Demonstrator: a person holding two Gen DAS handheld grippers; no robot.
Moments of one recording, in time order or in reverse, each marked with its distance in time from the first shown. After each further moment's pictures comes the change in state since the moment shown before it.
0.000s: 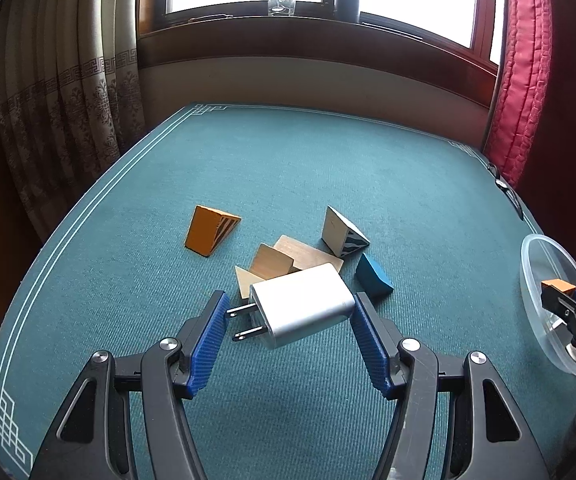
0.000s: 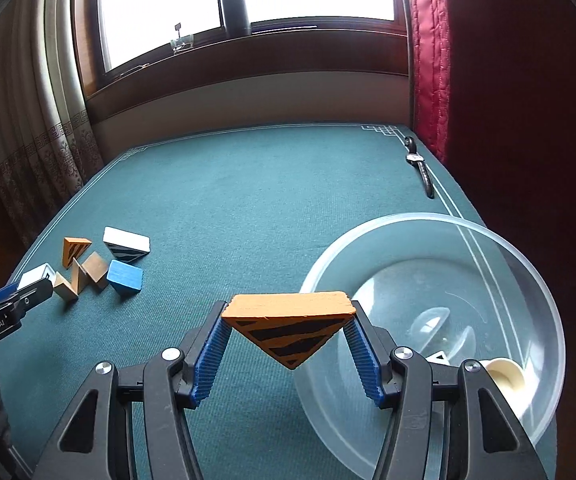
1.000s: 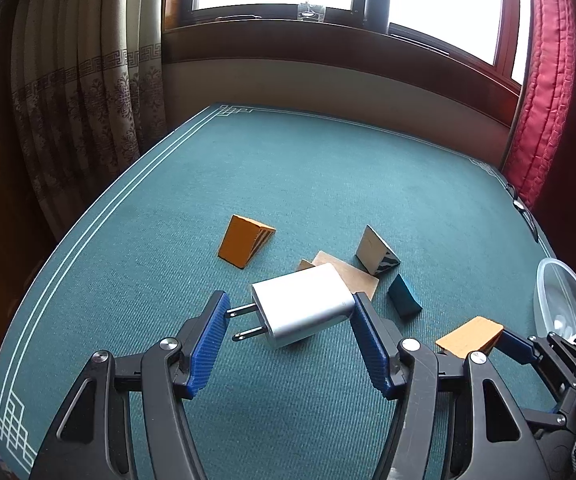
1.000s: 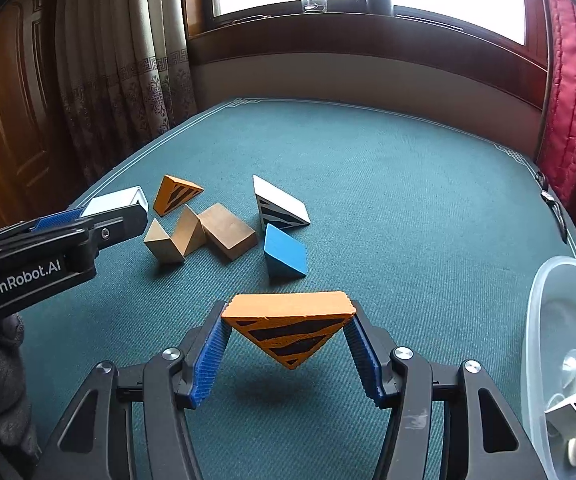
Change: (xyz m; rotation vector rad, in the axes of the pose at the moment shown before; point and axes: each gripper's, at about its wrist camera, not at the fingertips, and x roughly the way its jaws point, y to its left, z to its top) left arm 0.001 0.025 0.009 -0.063 -0.015 0.037; right arm 0.031 0.130 -0.011 -0.241 0.072 0.207
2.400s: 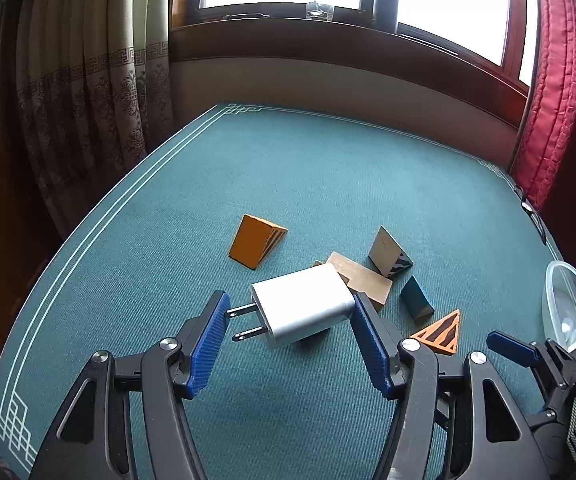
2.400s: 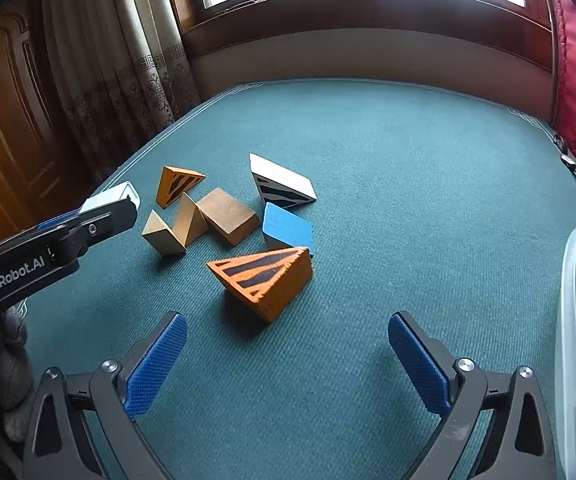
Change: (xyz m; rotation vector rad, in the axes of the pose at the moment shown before) left arm 0.003 0.016 0.004 -0.007 0.002 0.014; right arm 0.022 -0.008 -0.002 0.069 0.062 0.093
